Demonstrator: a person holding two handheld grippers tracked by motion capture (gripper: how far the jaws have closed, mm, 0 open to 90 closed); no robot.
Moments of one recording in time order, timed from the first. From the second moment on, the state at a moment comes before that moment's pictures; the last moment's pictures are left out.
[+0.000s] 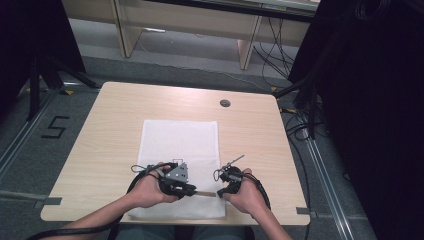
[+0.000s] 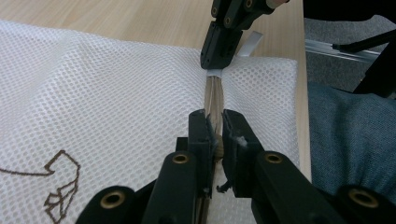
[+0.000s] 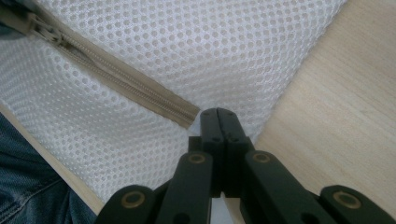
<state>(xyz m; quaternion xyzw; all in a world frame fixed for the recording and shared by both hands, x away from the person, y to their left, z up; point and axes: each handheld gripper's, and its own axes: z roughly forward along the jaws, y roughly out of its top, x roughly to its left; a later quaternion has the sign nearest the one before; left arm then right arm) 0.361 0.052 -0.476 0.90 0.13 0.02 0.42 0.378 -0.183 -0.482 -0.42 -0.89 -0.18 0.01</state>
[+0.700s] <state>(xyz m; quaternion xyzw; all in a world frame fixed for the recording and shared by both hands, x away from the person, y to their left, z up) 0.359 0.062 -0.476 0.90 0.14 0.02 0.42 0.378 -0.183 -0.482 -0.43 -0.89 -0.18 0.01</state>
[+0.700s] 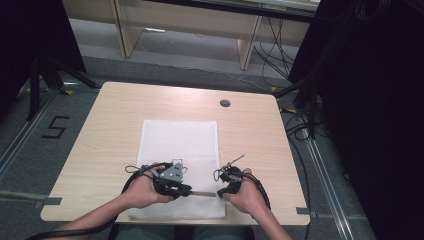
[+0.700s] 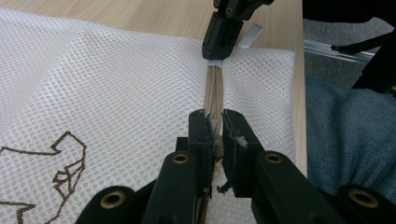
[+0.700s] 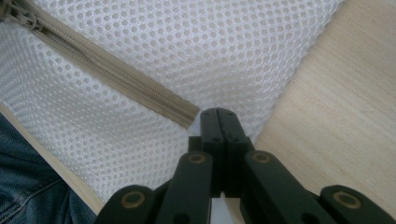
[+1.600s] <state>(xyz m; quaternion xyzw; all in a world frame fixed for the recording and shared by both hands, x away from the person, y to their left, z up) 0.358 0.072 -0.474 0.90 0.14 0.02 0.42 0.378 -0.183 -0.482 -0.43 -0.89 -0.18 0.01</state>
